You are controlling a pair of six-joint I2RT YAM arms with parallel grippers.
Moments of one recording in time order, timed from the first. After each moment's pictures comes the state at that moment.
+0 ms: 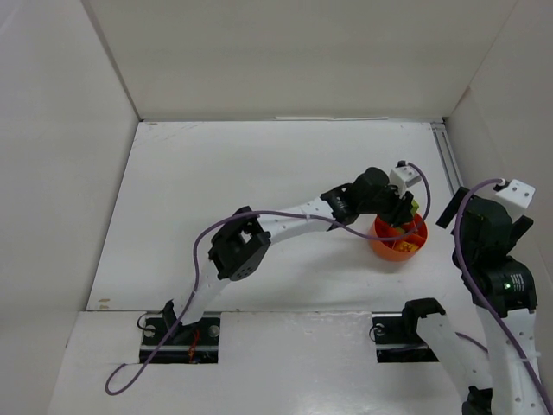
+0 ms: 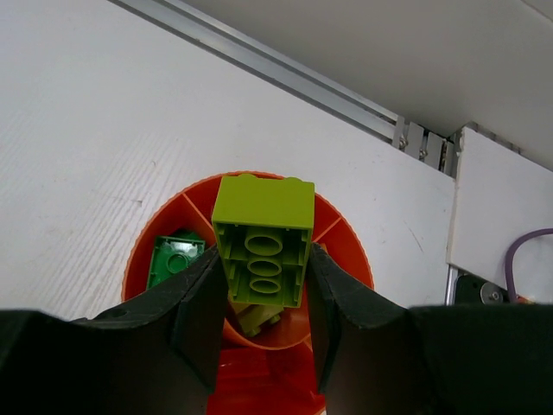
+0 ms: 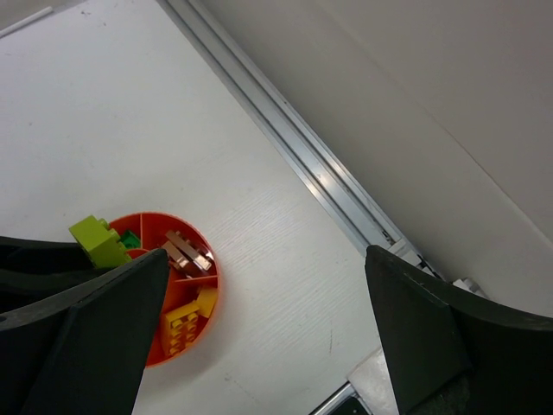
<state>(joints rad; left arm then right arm) -1.08 2.27 1.91 0.04 0.28 -0.26 0.12 0.61 1.10 -0.98 0.73 0.30</state>
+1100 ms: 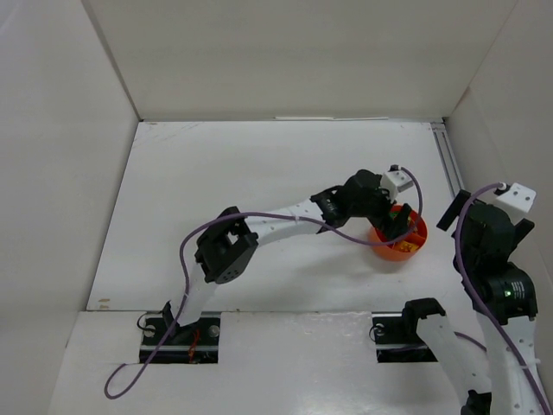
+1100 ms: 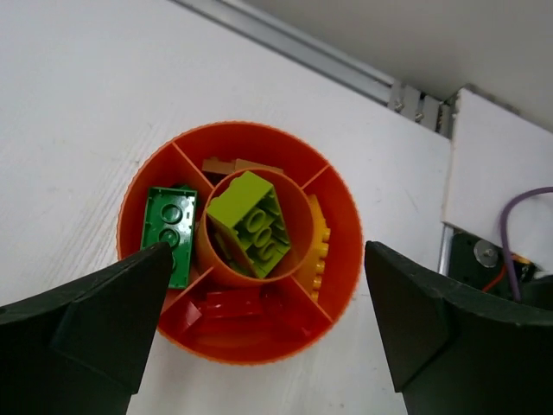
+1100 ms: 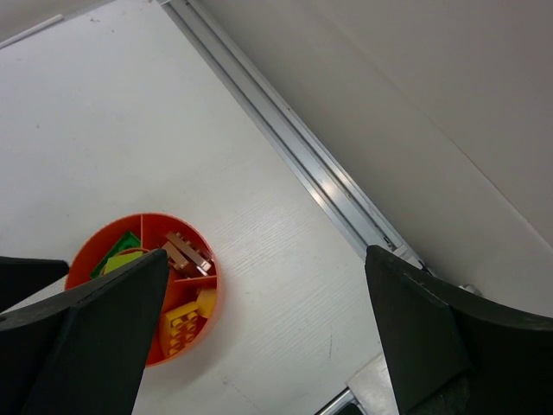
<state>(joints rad) -1.08 2.17 1.77 0.03 0.28 -0.22 0.12 0.56 1.08 -0.96 0.72 0.28</state>
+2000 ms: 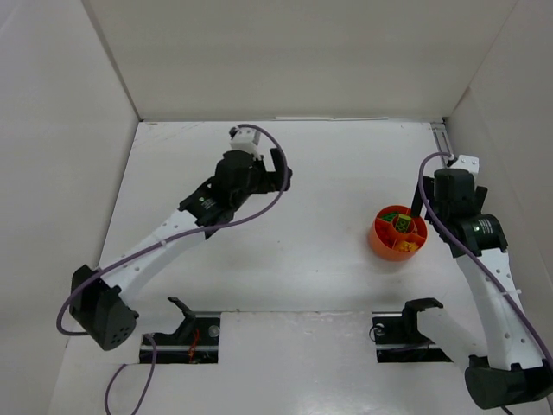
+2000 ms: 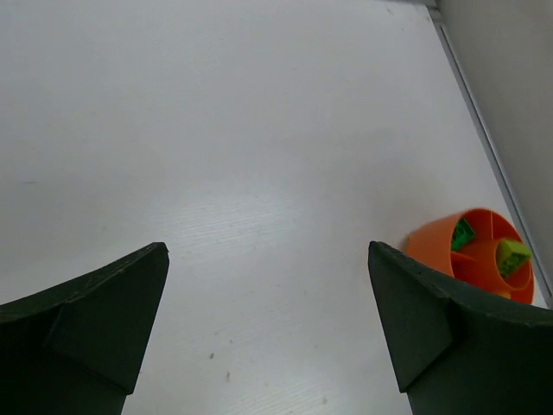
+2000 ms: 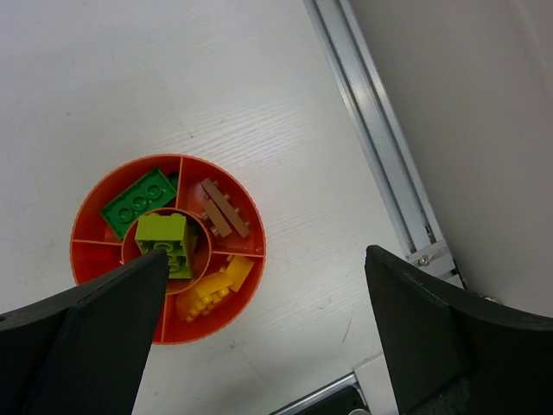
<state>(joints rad) -0.73 1.29 1.10 -0.17 -0.20 -0.50 0.12 0.87 1.08 -0.92 0.53 0.21</state>
